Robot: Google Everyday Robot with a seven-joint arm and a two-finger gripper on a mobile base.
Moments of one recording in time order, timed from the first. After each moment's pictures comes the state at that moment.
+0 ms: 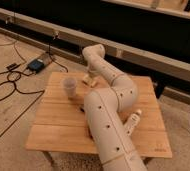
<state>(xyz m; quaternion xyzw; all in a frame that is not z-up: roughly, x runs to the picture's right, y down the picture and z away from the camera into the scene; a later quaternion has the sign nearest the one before) 0.016 -0.046 1.031 -0.28 0.13 0.41 0.86</state>
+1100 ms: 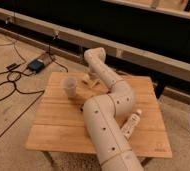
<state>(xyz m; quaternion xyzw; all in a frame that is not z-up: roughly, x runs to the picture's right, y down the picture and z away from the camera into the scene) 0.022 -0.026 1.045 -0.30 0.14 0.41 0.85</state>
